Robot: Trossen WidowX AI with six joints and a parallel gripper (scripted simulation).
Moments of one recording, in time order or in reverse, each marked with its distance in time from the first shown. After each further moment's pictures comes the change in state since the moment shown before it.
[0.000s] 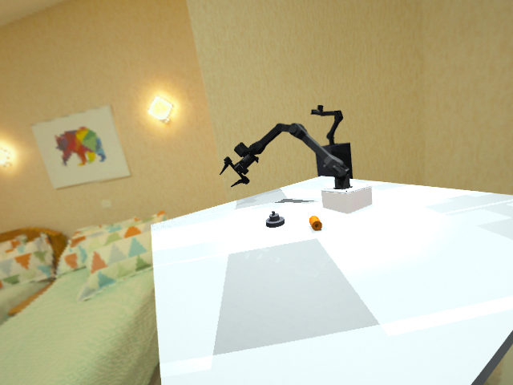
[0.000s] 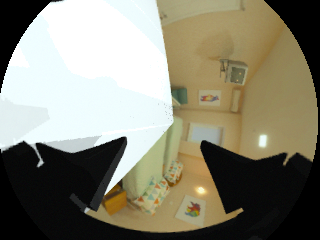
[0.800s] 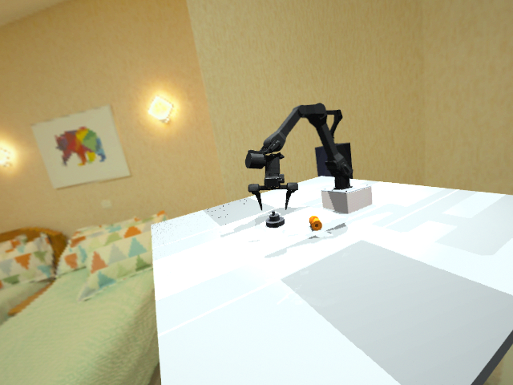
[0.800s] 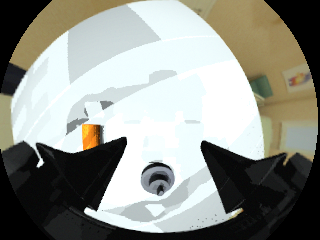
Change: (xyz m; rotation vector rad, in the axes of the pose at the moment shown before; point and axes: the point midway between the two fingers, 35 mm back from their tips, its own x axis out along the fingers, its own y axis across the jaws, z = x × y) arm -0.036 0.137 0.443 0.377 -0.071 0.848
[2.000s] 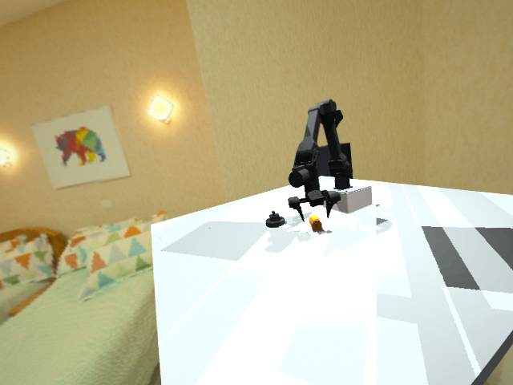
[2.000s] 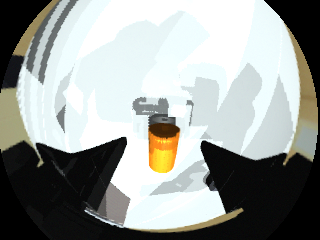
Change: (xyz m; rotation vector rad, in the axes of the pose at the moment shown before) arm 0.047 0.157 -0.005 -0.010 0.308 0.133
